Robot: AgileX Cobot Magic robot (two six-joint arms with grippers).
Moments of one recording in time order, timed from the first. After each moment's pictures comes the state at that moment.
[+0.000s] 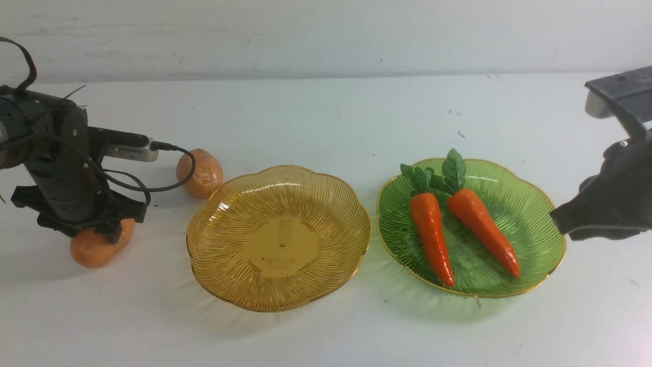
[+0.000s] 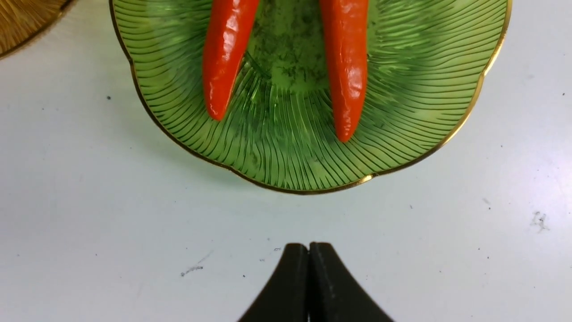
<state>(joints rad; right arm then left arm) 0.27 1.34 -1.12 0.07 1.13 -0.08 0.03 1.76 -1.25 0.12 0.86 -0.12</state>
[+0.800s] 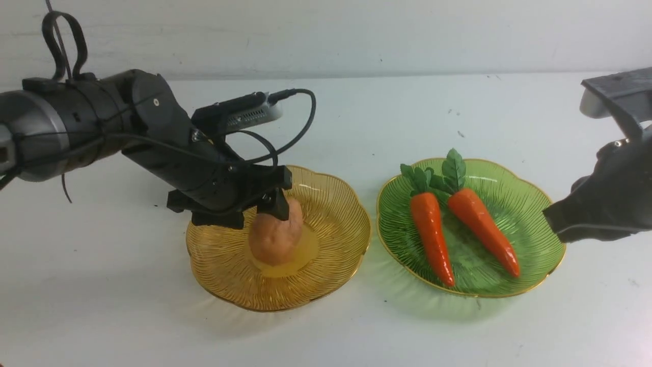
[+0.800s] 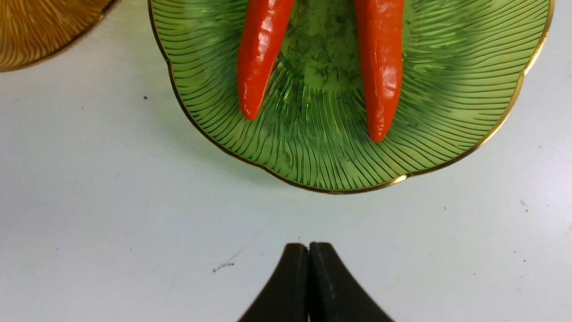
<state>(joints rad) 0.27 1.34 -1.12 0.14 1.14 -0.11 -0.27 1.76 -1.27 -0.44 0.73 -0.04</state>
